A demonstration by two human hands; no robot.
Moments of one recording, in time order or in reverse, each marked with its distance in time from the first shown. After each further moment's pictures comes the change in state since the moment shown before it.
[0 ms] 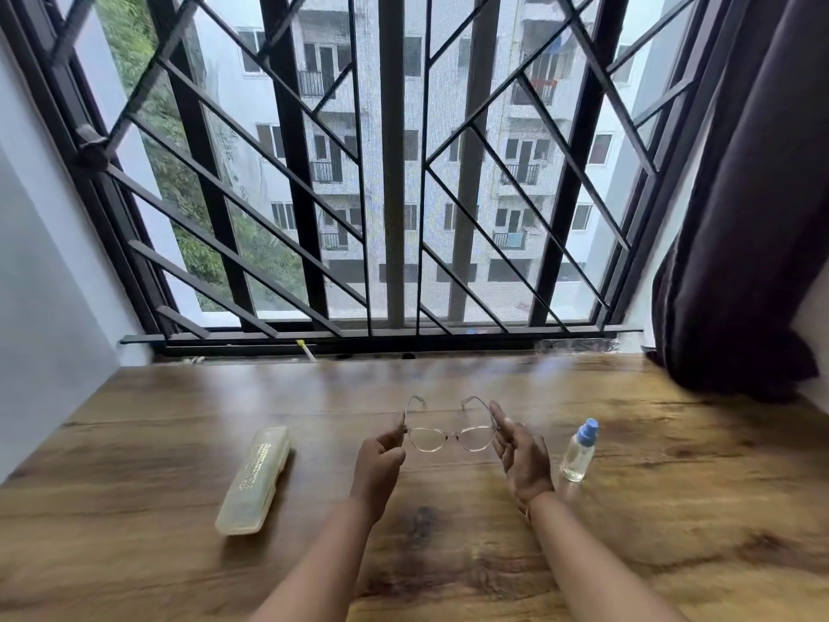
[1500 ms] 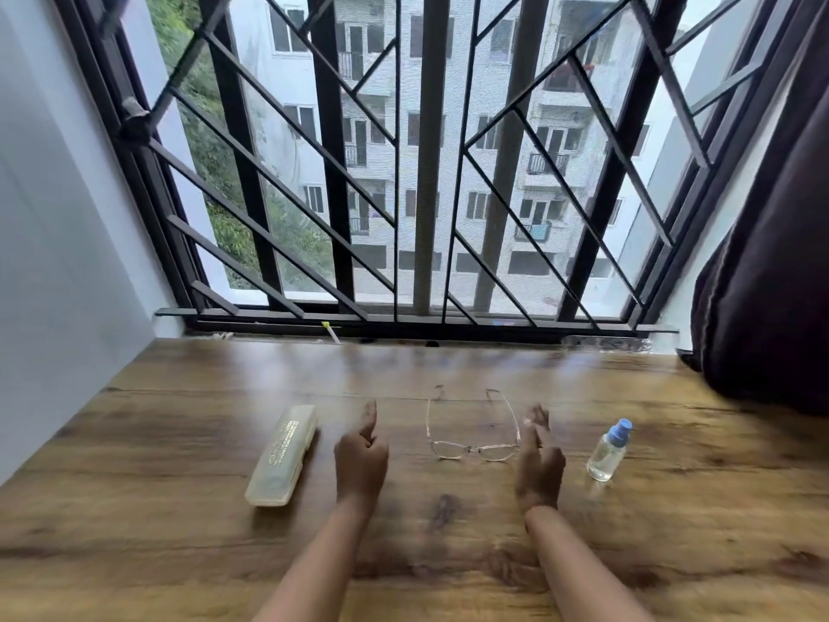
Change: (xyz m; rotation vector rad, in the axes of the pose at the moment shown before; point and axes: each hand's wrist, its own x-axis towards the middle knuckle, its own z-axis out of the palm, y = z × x) left_hand -0.019 0.007 -0.042 0.332 0.379 0.113; right_hand -0.022 0.018 0.021 -0.561 0.301 -0.291
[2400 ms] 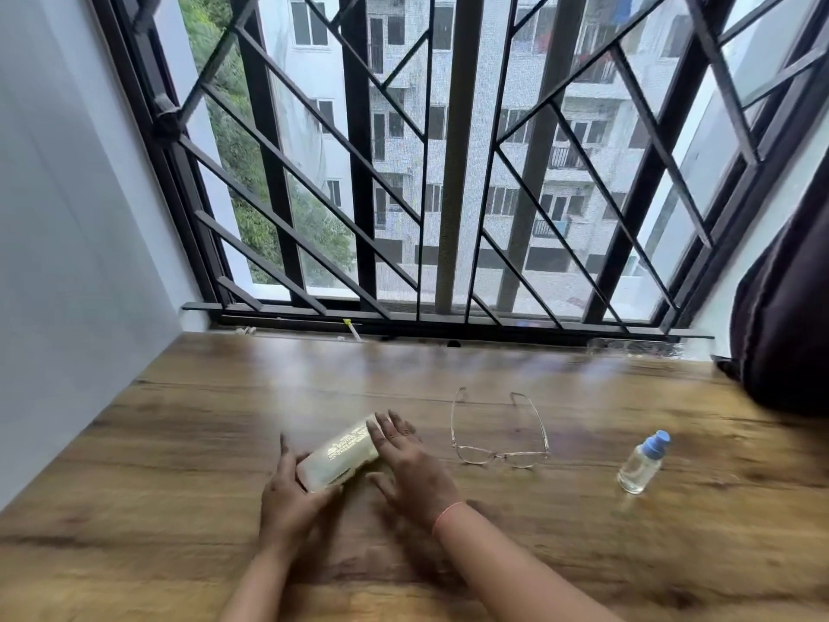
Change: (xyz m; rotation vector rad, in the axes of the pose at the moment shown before) left_hand 0.005 -0.064 -0.103 0.263 0.043 -0.040; right_hand -0.077 -0.030 0.115 -0.740 -0.878 -0.849
